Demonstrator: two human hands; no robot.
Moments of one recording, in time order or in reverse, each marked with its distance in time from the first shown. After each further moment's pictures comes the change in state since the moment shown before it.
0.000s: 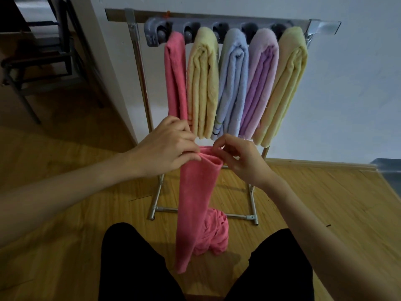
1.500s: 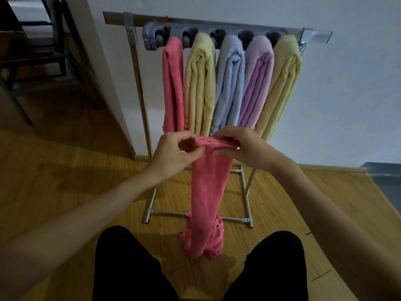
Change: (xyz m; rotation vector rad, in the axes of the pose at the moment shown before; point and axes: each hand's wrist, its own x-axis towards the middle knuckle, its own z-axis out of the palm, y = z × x) left_hand 0.010 0.010 0.045 -0.774 0.387 -0.477; right_hand 0.029 0.001 -0.035 -0.226 -0.217 -0.043
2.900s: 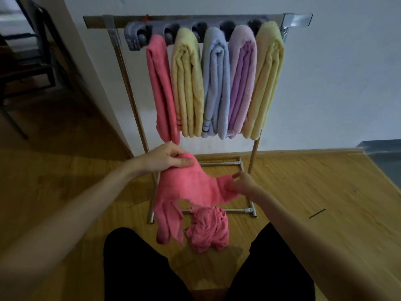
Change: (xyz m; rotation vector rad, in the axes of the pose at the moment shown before) left_hand 0.005 -0.015 -0.018 -0.073 -0.691 -0.294; right_hand -0.080 0.084 0.127 0.479 0.043 1.162
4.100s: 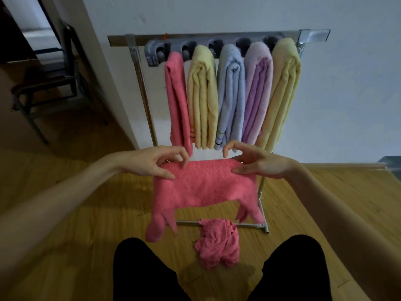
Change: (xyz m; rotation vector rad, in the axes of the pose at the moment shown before) left_hand -0.033 0.010 -0.062 0.154 -0.233 -0.009; right_hand -0.045 -0.117 -0.075 0.120 -0.843 -0.719
